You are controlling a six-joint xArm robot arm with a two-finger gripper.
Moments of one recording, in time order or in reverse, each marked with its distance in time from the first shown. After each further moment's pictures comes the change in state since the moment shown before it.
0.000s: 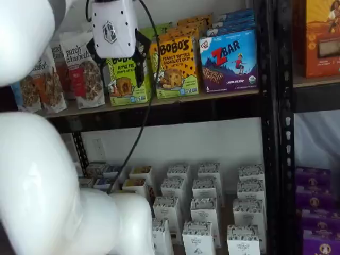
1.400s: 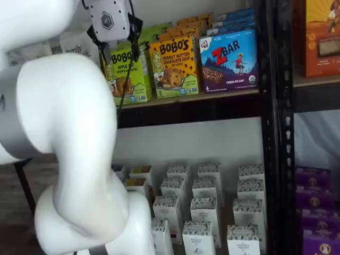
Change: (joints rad) arm 0.268 0.190 -0.086 -0.141 -0.329 0.214
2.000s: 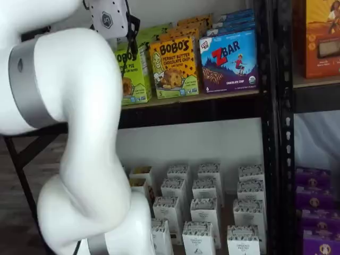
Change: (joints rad) arm 0.056 0.143 -0.090 -0.036 -0.063 0.055
